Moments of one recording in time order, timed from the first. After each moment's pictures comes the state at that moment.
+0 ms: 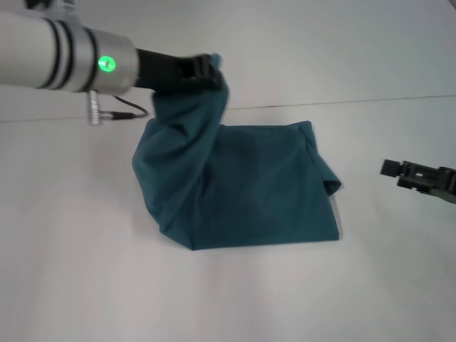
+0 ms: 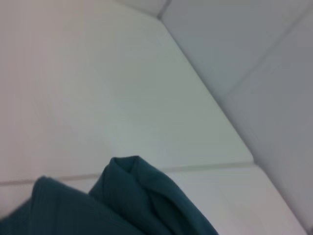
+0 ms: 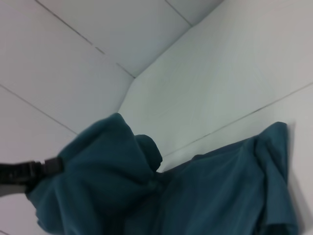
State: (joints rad) left arm -0.93 -2.16 0.90 1.01 2.36 1.17 -2.77; right arm 0.43 1.94 -0.58 -0.58 -1.88 -1.43 2.03
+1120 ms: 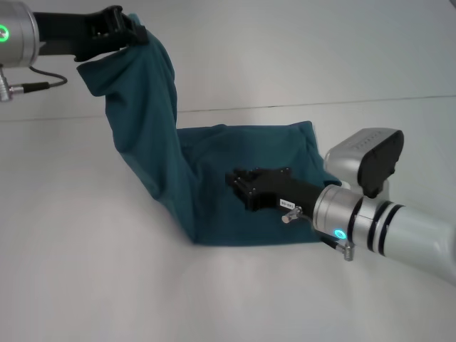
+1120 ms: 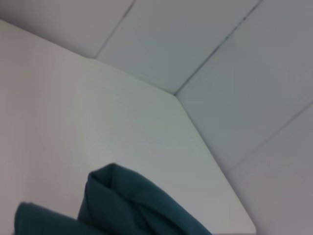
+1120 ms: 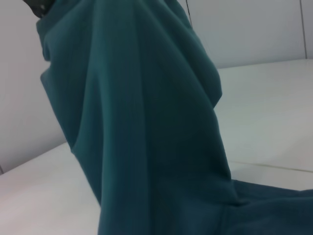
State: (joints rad) left arm -0.82 -2.07 0.78 1.10 2.23 1.24 -2.74; right arm 0.83 2.11 -0.58 0.06 -1.56 -0.91 0.85
